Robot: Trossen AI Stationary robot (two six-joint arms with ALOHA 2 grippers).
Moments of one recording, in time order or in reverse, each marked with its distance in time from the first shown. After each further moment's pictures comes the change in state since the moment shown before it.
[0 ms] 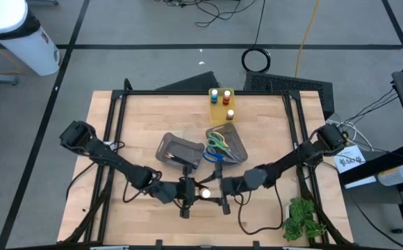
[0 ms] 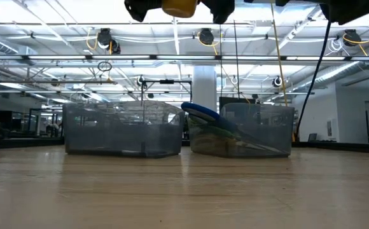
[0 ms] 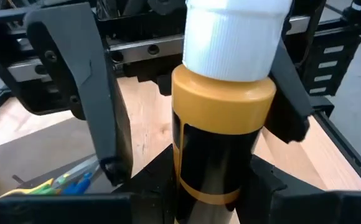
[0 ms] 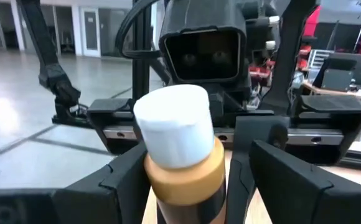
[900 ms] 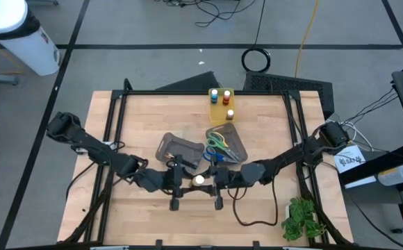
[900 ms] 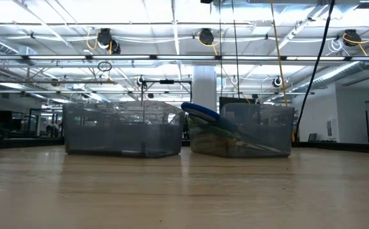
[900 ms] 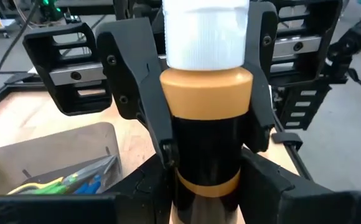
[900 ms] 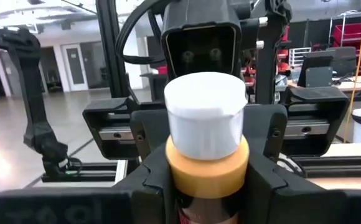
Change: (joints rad) left arm -0.010 -0.234 0.002 -0.210 0.056 -0.140; right arm -0.017 -0.042 0.018 -0.193 0.060 0.139
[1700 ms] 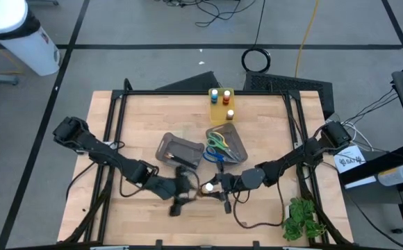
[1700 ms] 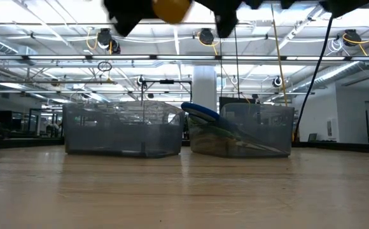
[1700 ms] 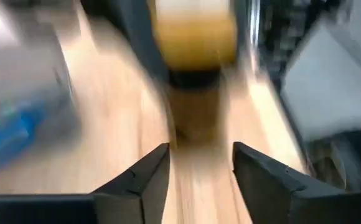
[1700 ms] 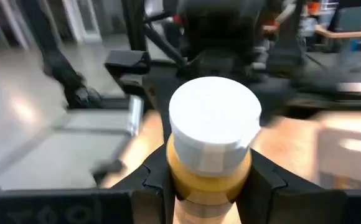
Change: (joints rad) left arm 0.021 0.138 -0.001 -0.156 0.204 -0.182; right arm 0.003 -0.016 -0.008 -0.041 -0.064 0.050
